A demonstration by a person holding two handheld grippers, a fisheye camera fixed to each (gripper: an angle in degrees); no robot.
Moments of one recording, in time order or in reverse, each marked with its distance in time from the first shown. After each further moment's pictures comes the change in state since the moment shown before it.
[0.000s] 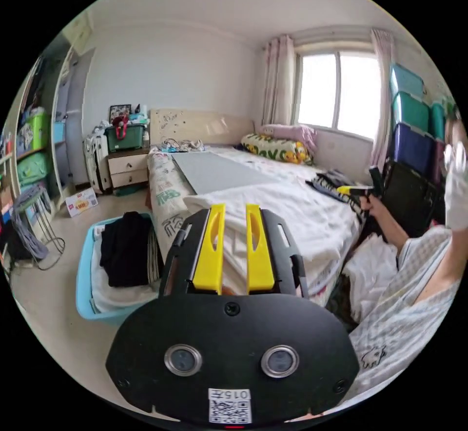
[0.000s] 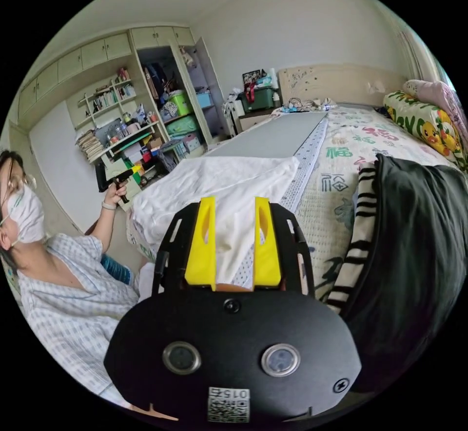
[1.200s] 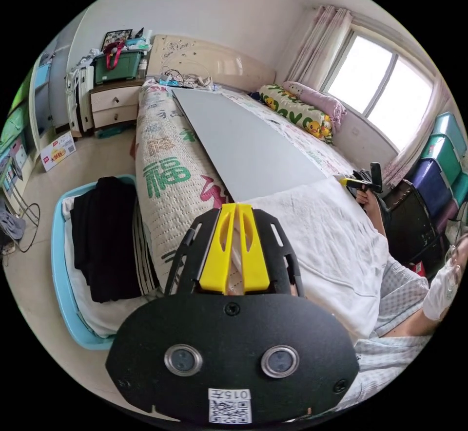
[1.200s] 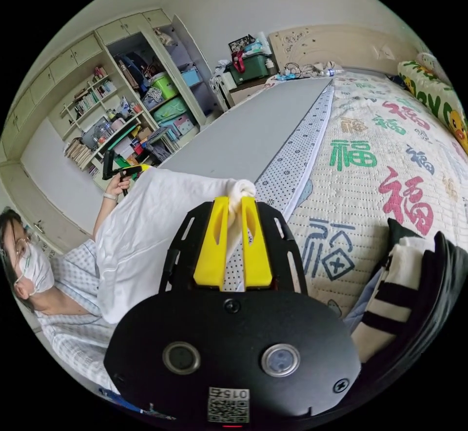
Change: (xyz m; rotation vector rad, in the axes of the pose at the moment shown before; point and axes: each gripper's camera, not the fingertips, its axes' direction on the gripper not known) left arm -0.073 -0.011 0.264 -0.352 0.031 -0.126; right arm 0.082 -0.091 0.169 -0.161 -0.011 0.040
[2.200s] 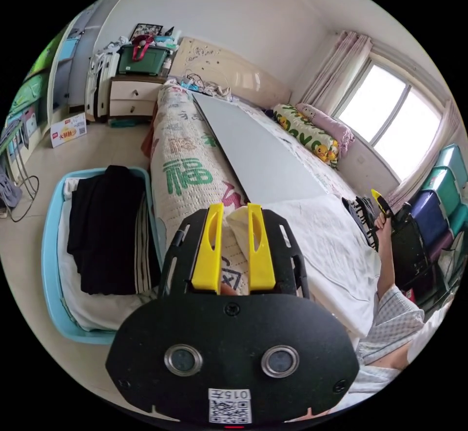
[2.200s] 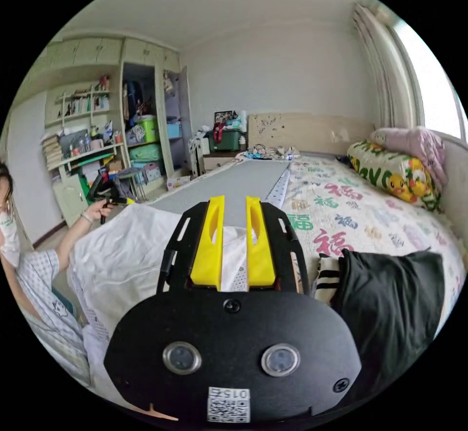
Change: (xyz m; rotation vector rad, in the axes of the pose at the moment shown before) left arm -0.078 0.072 0.019 0.041 0.052 -0.155; right arm -0.202 0.067 -0.017 0.380 0.324 -0.180
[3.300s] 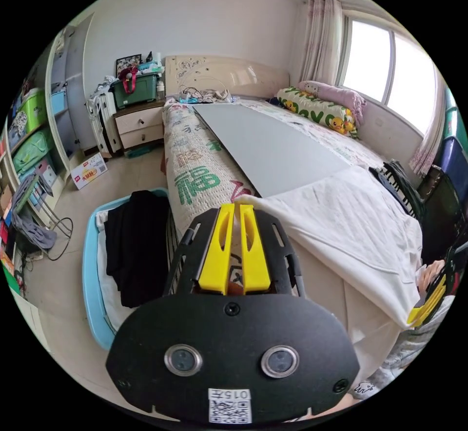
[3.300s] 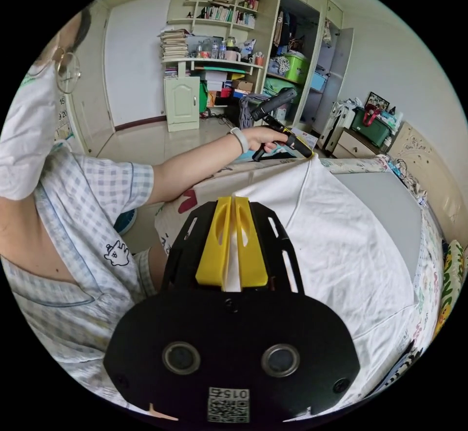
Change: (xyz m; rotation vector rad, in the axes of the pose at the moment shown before) left arm 0.014 -0.077 -0.090 0.020 -0.249 0.209; right arm -0.372 0.034 0.079 -0.309 -0.523 -0.513
